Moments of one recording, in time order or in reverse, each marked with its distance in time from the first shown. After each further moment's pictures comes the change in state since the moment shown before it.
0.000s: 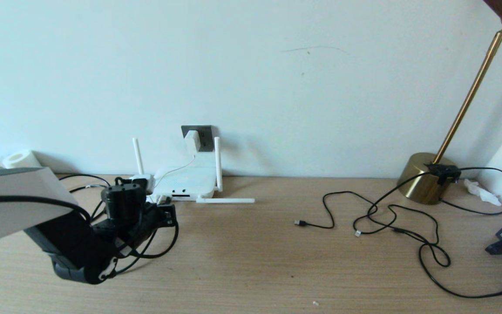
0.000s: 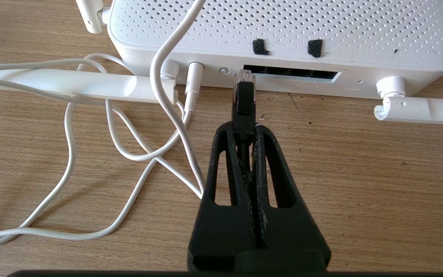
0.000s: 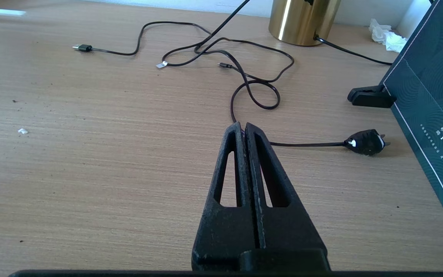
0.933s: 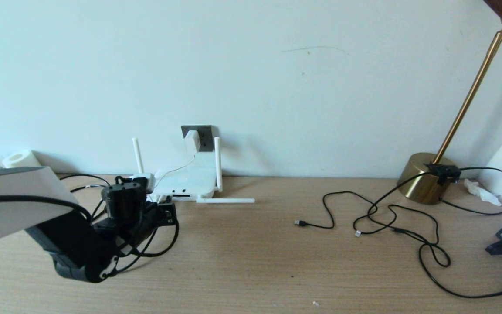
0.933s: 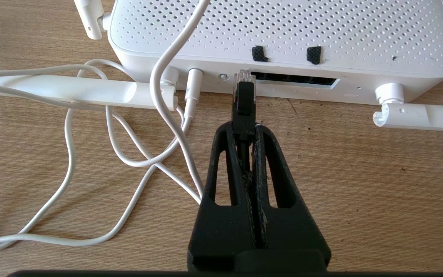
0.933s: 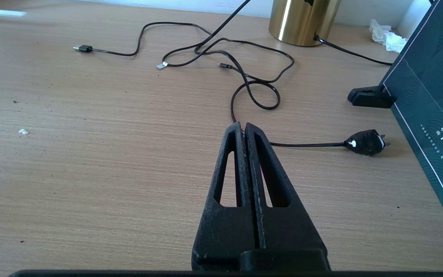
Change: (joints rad) left arm 0.000 0.002 -0.011 0.001 0.001 0.000; right arm 0.000 0.000 -0.001 0.000 0.000 0.001
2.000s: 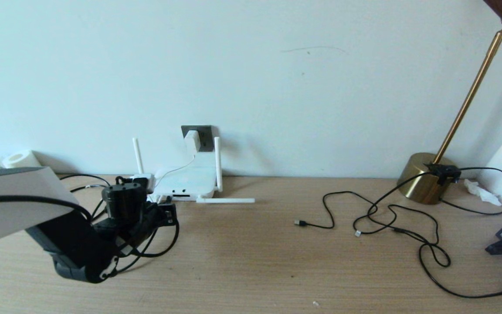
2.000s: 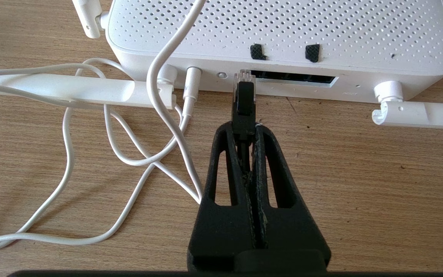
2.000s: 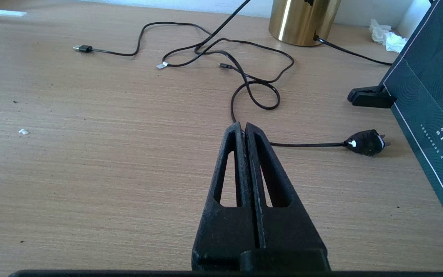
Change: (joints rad) left arm -0.004 0.000 0.002 0.000 0.000 0.001; right arm 0.000 0.000 0.000 0.000 0.000 0.000
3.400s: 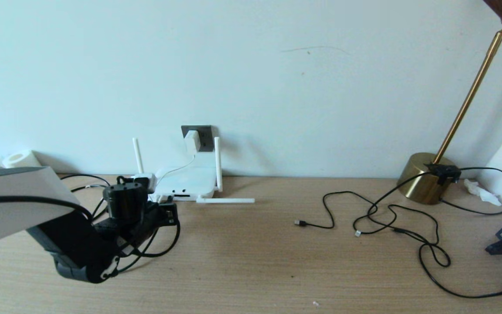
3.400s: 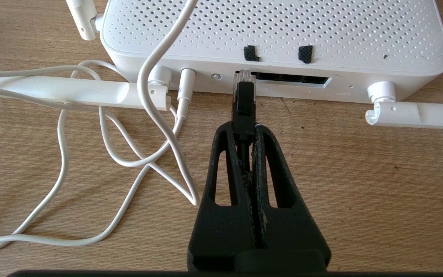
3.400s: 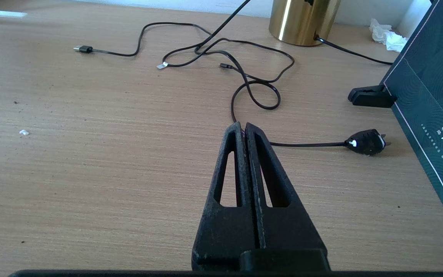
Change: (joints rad) left arm -0.006 -0.001 -0.002 0.000 0.002 0.000; right arm 0.000 0.000 0.000 0.000 0.000 0.005
